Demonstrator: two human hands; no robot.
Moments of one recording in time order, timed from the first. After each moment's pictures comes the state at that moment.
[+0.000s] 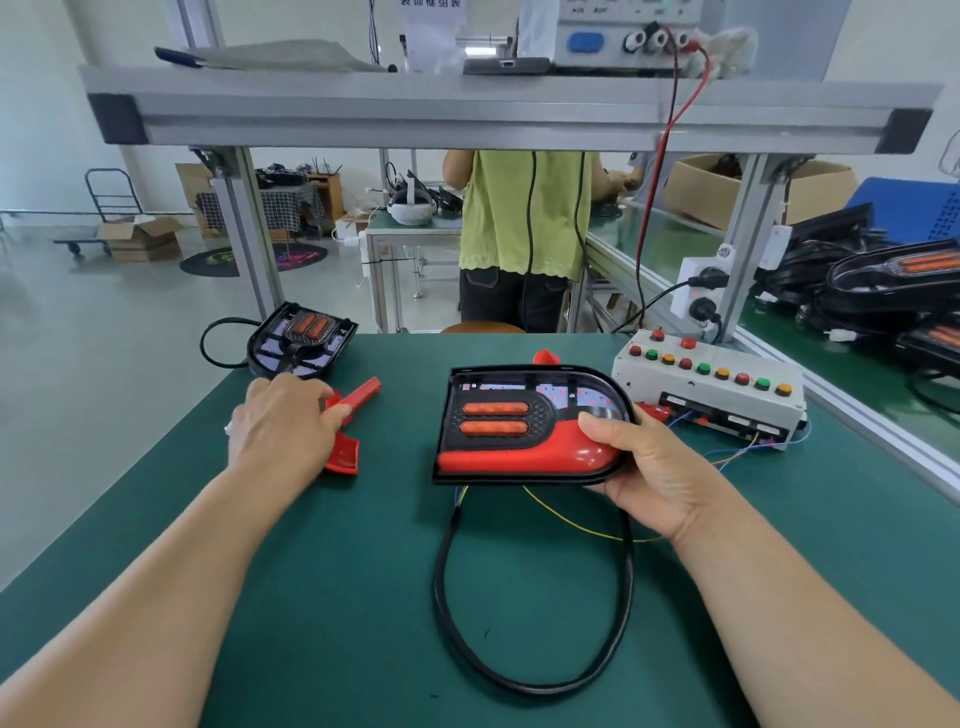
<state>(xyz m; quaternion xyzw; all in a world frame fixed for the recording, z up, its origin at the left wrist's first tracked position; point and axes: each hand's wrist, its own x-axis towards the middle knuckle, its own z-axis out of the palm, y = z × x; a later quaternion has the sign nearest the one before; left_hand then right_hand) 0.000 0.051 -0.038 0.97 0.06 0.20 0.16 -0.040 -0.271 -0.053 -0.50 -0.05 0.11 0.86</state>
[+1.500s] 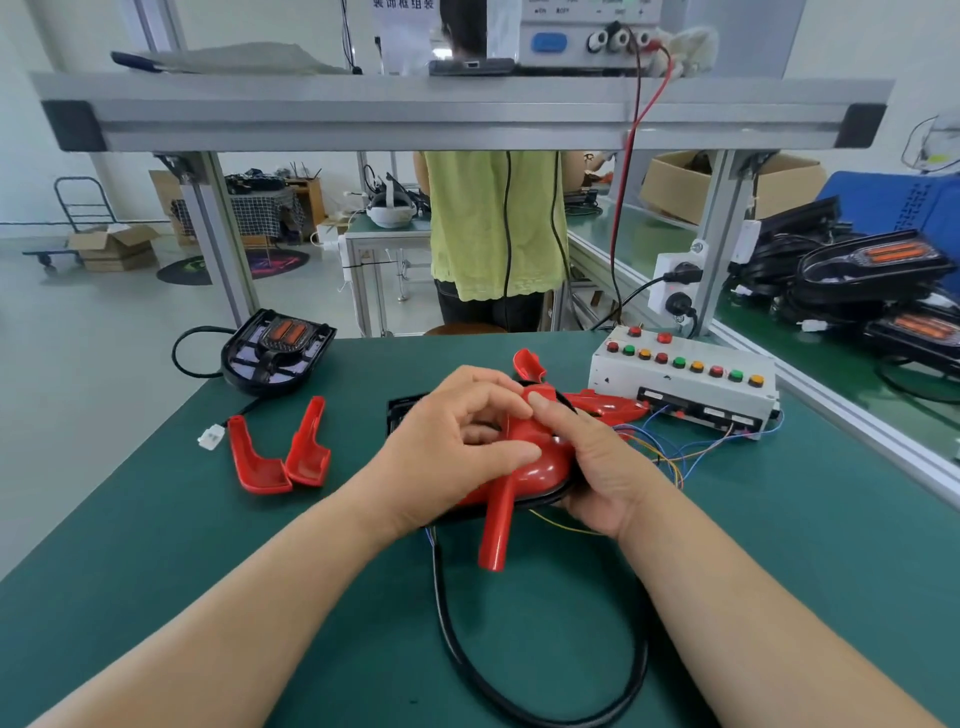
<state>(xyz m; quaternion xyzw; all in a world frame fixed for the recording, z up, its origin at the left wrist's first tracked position) -0.057 -0.071 -0.019 0.77 -0.30 0.04 0.57 -0.042 -0.243 -0.054 -0.54 -0.02 0.11 0.84</state>
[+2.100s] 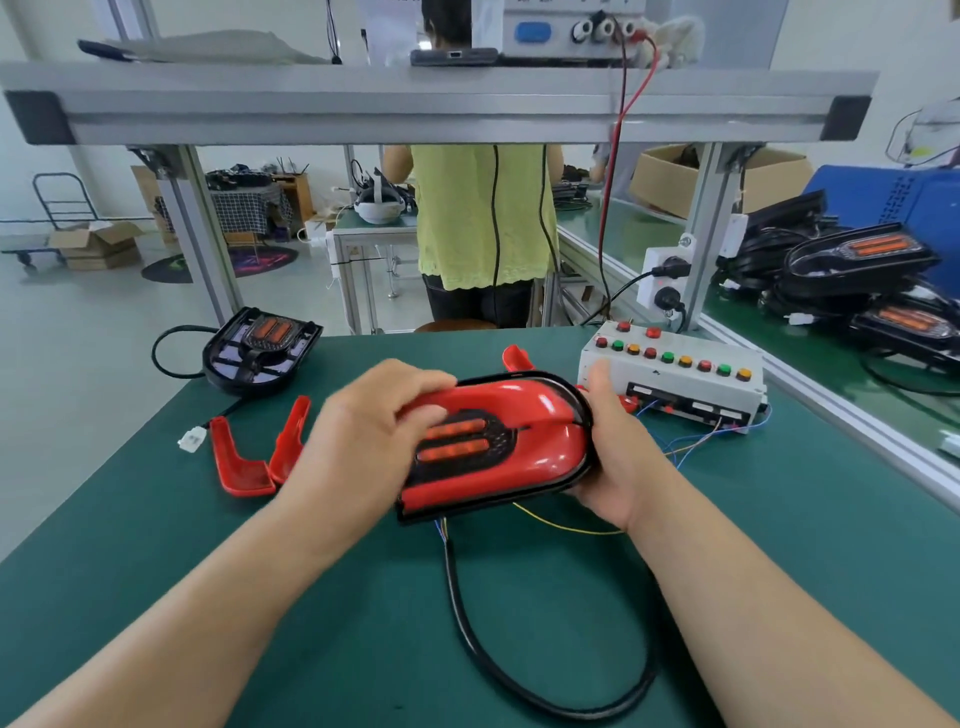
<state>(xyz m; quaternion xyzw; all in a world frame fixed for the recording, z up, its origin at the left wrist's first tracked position) -0.065 -0.044 -0.010 0.86 -0.21 0.21 0.43 -0.033 -0.261 -0.051 -0.53 0.06 0.09 0.84</state>
